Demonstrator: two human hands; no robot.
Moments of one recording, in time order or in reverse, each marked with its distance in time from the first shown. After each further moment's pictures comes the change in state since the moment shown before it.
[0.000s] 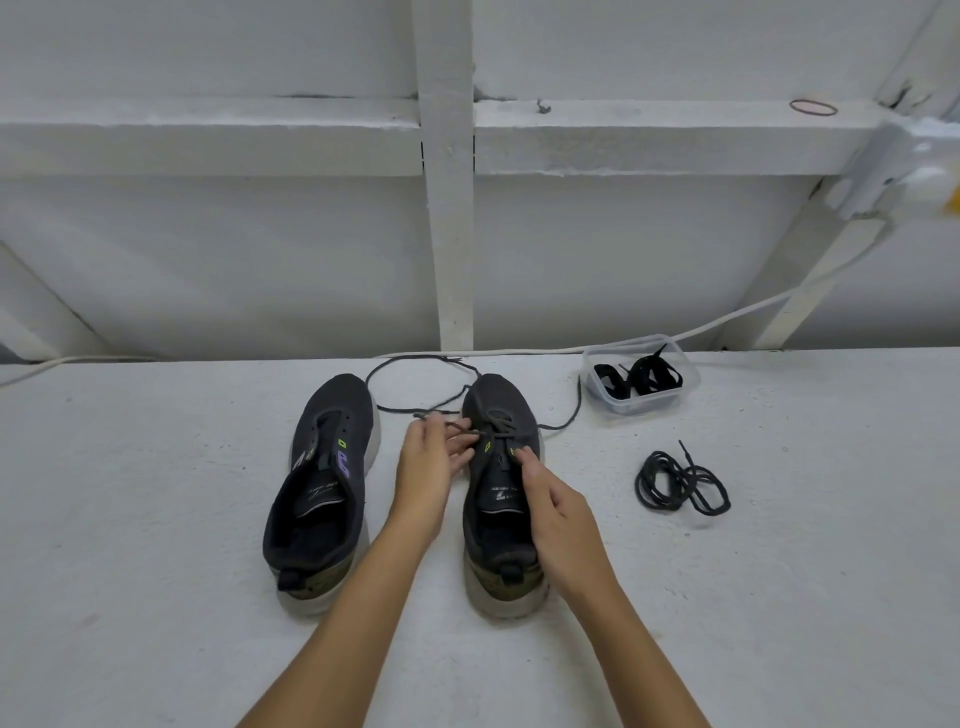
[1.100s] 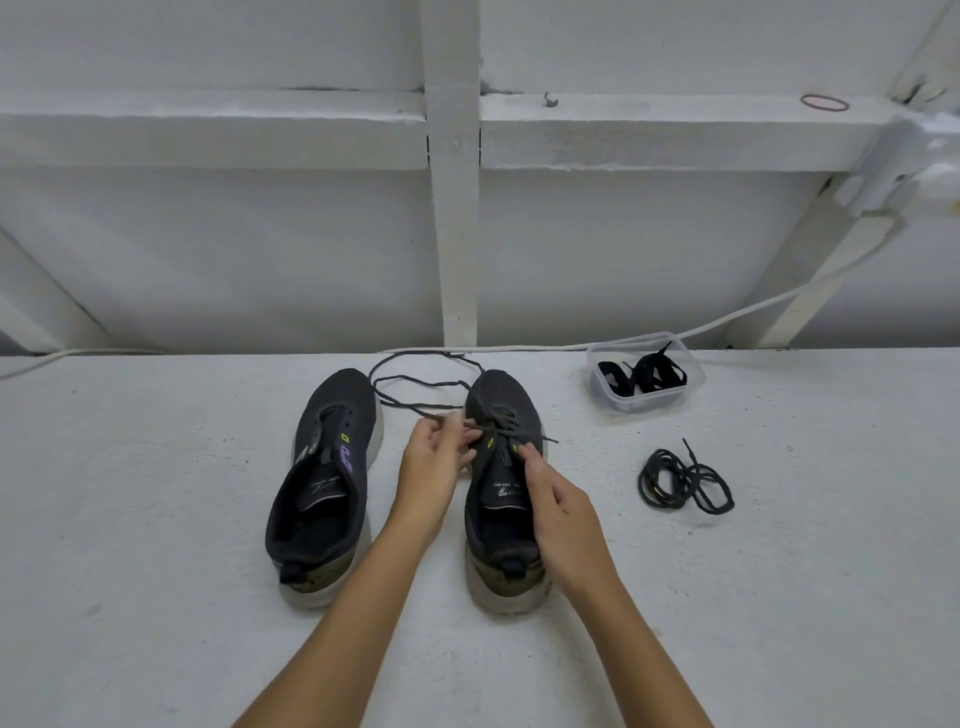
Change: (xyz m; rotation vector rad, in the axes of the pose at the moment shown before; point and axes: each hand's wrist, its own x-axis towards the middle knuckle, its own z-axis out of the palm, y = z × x) left_hand -0.008 -0.002 -0.003 0.057 -0.066 0.064; right_hand -0.003 -0.004 0.000 -0.034 -0.001 0.001
